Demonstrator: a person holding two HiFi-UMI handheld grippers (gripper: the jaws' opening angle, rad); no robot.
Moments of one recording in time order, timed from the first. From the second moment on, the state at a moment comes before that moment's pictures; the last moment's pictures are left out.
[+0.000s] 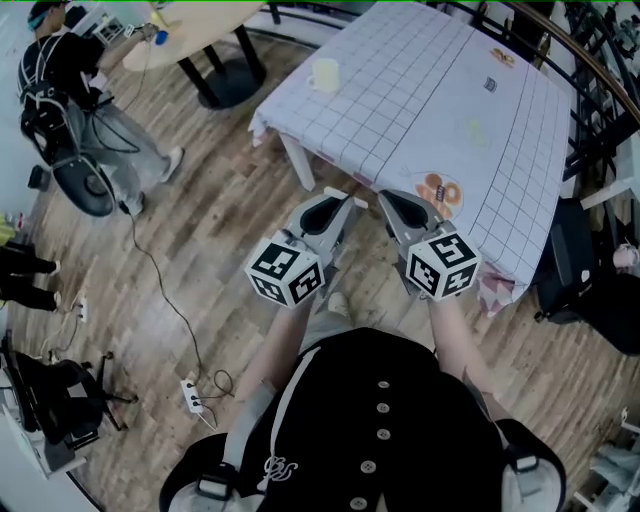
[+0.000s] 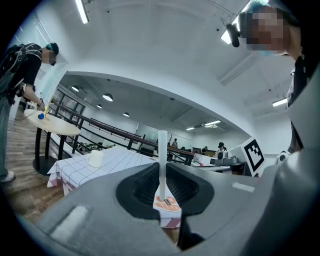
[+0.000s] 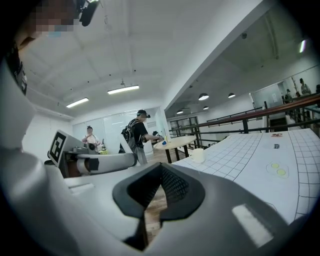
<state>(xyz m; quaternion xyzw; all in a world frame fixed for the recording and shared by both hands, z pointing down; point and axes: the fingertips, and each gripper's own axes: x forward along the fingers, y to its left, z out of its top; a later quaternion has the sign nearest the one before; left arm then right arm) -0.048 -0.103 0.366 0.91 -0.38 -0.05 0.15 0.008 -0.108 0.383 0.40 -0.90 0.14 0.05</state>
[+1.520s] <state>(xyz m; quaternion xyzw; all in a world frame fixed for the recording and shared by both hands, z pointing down) -0.124 -0.314 0.397 0.91 -0.37 0.00 0.16 -0.054 -0.331 0.416 0.41 -0.90 0.18 0.04</state>
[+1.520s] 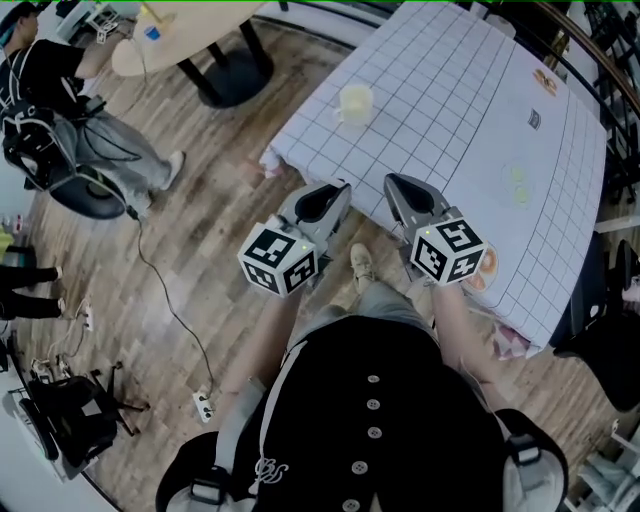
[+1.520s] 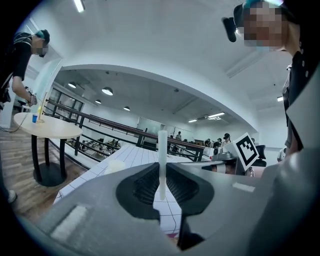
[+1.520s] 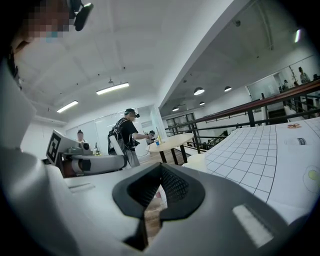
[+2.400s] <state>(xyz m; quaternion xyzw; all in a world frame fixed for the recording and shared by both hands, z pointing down) -0.122 -0.490 0.398 0.90 -0.40 -0.01 0.17 -0.039 -0.480 0.433 0.40 -0.89 0.19 0.06</state>
